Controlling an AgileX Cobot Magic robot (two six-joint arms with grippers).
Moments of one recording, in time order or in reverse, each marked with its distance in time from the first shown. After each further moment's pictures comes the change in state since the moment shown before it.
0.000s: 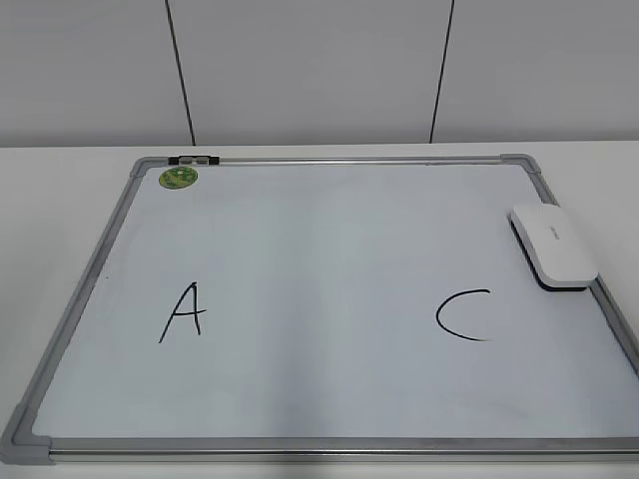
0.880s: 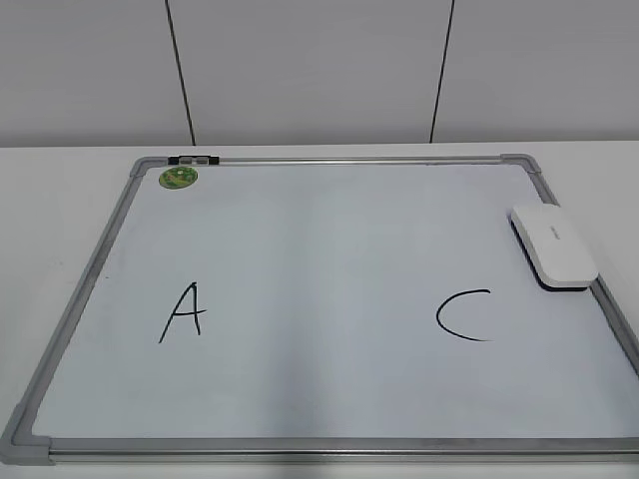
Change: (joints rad) left arm -0.001 -0.277 0.315 0.123 -0.115 -0.002; right arm 0.000 -0.203 0.350 -0.153 -0.117 0.047
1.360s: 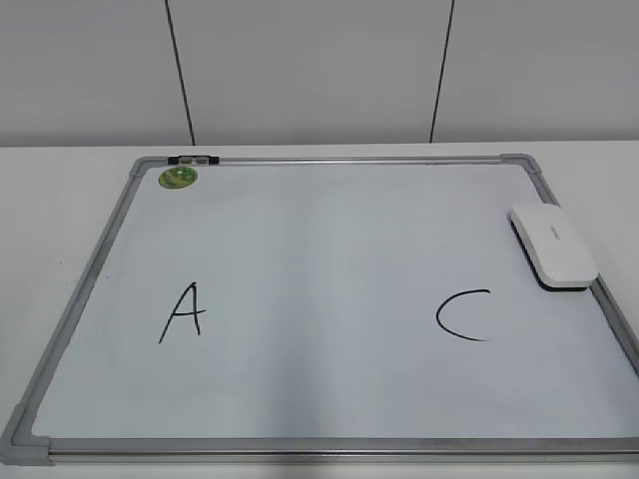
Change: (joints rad) left arm 0.000 0.000 0.023 0.002 -0.050 0.000; right arm 0.000 0.000 0.000 0.000 0.000 0.002
